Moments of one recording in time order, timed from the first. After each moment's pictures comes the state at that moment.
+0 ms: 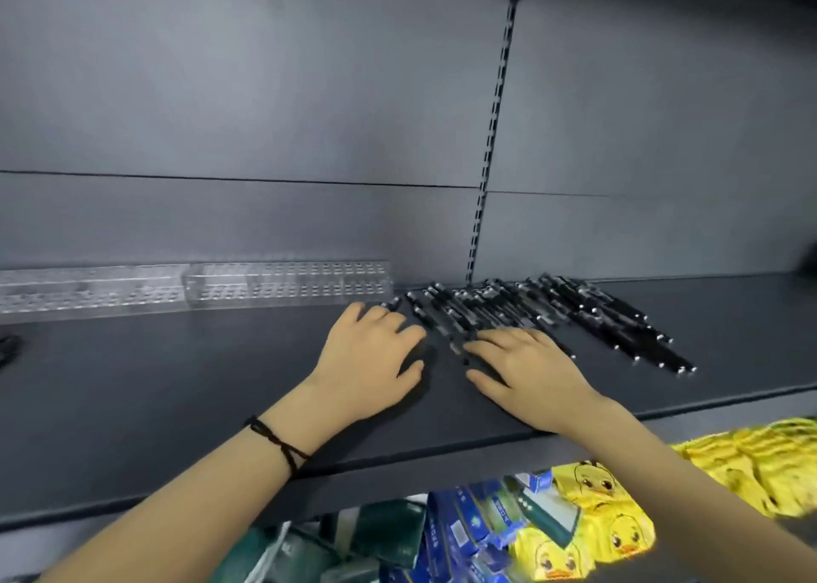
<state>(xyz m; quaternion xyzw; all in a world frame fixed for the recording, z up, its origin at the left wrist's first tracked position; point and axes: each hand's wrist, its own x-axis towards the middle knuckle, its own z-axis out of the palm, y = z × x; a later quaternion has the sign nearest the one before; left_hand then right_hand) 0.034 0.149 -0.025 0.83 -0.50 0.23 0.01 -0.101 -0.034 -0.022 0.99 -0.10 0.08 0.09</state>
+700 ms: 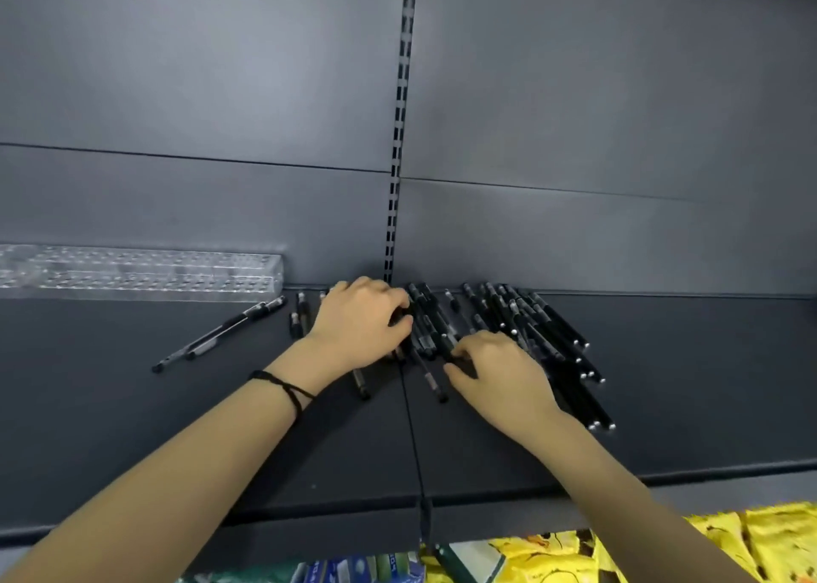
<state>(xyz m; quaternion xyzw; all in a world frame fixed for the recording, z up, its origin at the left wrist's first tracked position) 0.030 -0.062 -0.013 0.88 -0.43 0.18 0.11 -0.108 -0.205 -0.034 0.98 -0.13 0.15 -0.08</state>
